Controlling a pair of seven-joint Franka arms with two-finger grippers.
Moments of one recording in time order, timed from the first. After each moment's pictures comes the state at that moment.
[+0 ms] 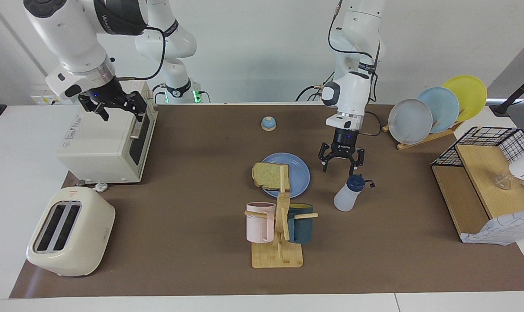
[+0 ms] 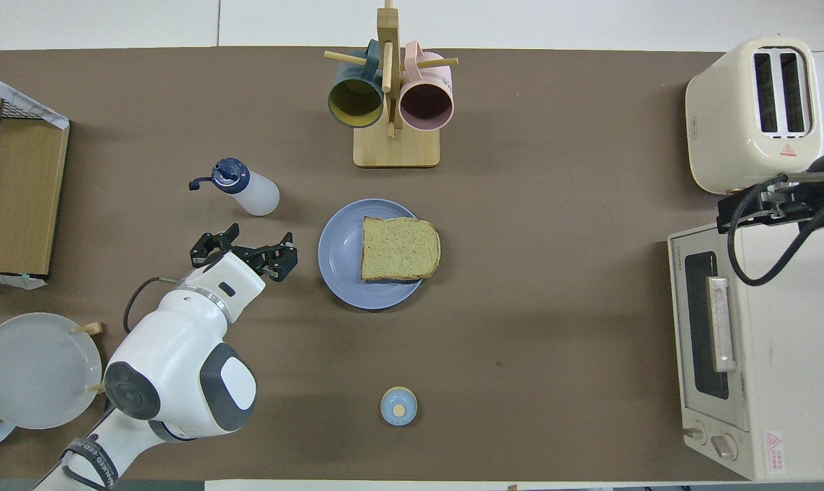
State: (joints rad) left arm -0.74 0.01 0.21 -2.56 -0.71 3.32 0.44; right arm -0.02 0.01 0.03 -1.60 -0.04 1.49 0.04
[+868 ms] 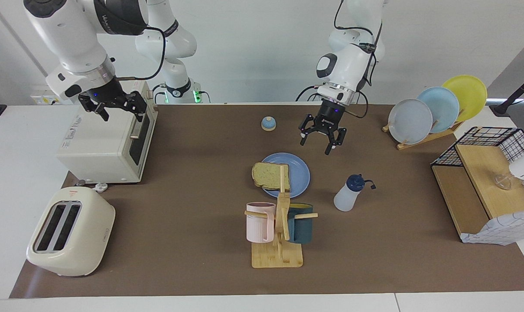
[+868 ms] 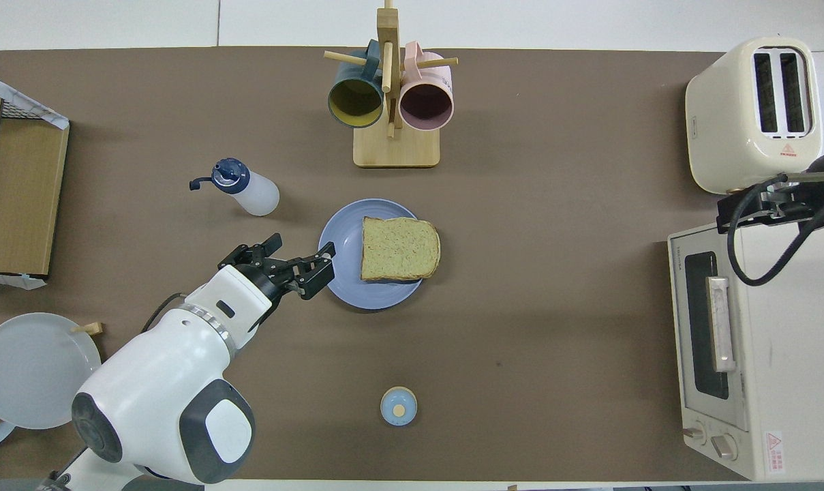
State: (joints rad) left arm -0.82 -0.20 0.19 -2.51 -0.71 3.12 0.23; right arm -0.02 0.01 0.03 -1.60 -0.04 1.49 0.04
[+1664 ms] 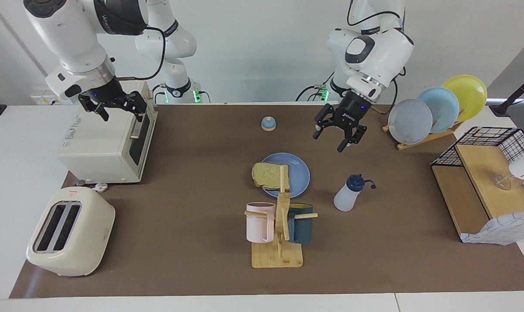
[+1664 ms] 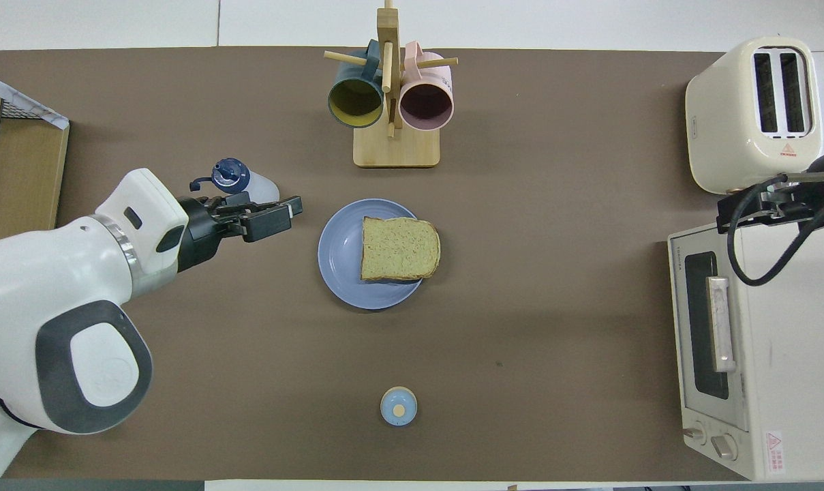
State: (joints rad) left arm -0.58 -0.20 0.20 -2.21 -0.59 2.53 0.20; right arm -0.02 0.01 0.03 -1.60 -0.04 1.49 0.04
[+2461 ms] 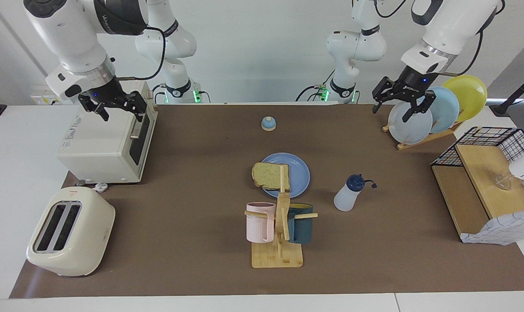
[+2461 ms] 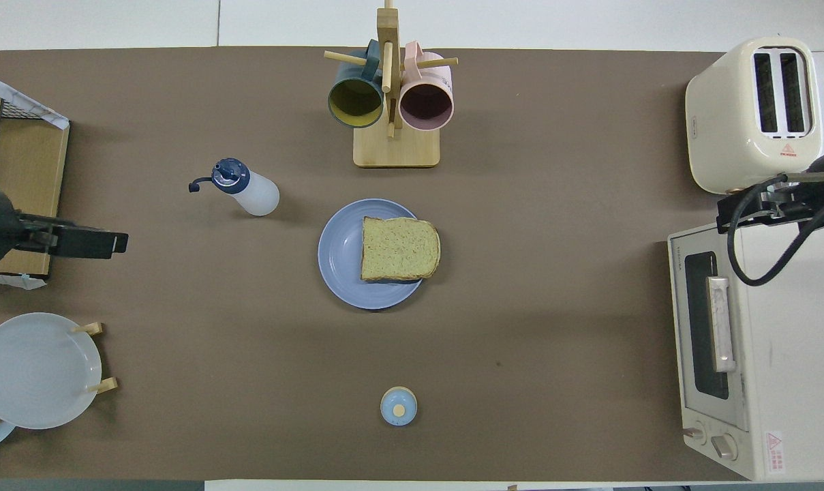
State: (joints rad) left arm -0.34 -0.20 0.21 -1.81 -0.09 1.68 0.17; right arm -0.02 0.01 0.03 -1.60 -0.04 1.49 0.04
